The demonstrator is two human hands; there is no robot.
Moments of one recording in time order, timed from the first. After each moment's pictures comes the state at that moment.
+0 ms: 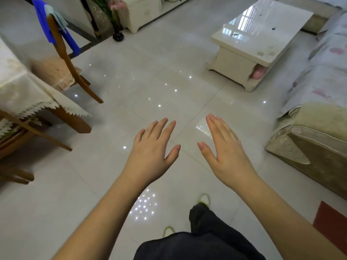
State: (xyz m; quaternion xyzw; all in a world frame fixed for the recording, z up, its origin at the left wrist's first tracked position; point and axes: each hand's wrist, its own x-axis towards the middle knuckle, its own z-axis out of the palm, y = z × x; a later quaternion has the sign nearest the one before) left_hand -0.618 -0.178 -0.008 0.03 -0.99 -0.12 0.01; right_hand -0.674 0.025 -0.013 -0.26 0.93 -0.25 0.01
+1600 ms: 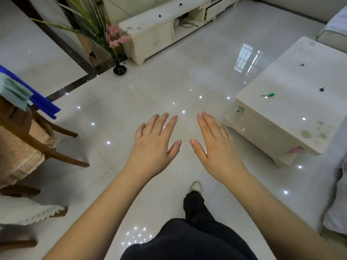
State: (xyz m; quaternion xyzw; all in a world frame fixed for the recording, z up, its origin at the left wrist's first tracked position) left_hand -1.399 -0.443 -0.011 0.07 -0.99 -0.11 0.05; right_hand -1.466 -0.267 -0.021 -0.32 0.92 -0.21 -0.02
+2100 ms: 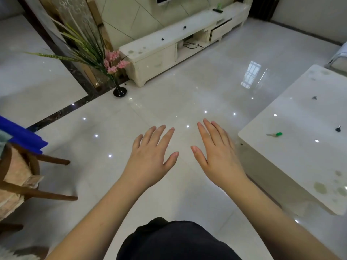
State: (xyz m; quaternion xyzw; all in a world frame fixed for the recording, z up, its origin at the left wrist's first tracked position) left_hand -1.659 -0.473 0.004 0.09 -0.99 -0.09 0.01; right_hand -1.746 -0.291 -0.005 -0.34 0.92 -0.18 -0.01
